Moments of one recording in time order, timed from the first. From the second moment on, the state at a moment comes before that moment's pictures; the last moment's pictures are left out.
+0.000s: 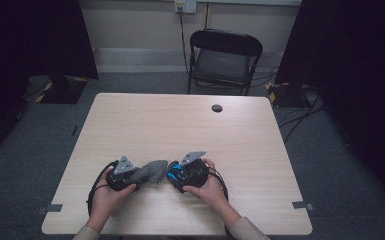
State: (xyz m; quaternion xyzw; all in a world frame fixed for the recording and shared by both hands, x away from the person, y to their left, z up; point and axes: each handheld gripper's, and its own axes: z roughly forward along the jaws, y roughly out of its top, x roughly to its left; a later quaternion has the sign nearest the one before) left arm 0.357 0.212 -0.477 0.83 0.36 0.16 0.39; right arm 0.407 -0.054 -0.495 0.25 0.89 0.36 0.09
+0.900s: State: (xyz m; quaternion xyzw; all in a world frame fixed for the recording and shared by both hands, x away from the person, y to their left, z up) left arm 0.356 0.213 -0.476 0.83 0.36 0.17 0.39; right arm 0.402 -0.052 -0.493 0.25 0.90 0.36 0.10
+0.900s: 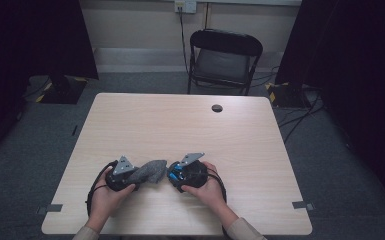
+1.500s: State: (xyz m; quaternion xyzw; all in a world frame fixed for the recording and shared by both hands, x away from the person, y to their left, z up) left arm 0.355 0.210 -0.475 0.83 0.36 0.17 0.39; right arm 0.393 -0.079 -0.488 0.24 0.91 0.34 0.08
